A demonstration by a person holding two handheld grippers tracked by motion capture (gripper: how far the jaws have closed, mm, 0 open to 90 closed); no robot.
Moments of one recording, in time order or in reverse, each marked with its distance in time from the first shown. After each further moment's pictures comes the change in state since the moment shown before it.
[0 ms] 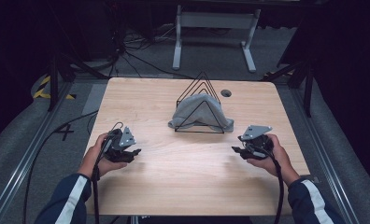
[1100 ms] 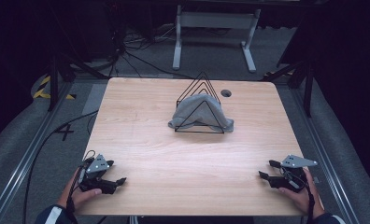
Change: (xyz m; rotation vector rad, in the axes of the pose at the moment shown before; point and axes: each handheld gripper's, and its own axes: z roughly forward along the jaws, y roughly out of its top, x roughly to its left) left arm -0.028 -0.099 -0.011 -0.127 -0.129 -0.259; right arm 0.003 -0.141 -0.031 -0.124 -0.007 0.326
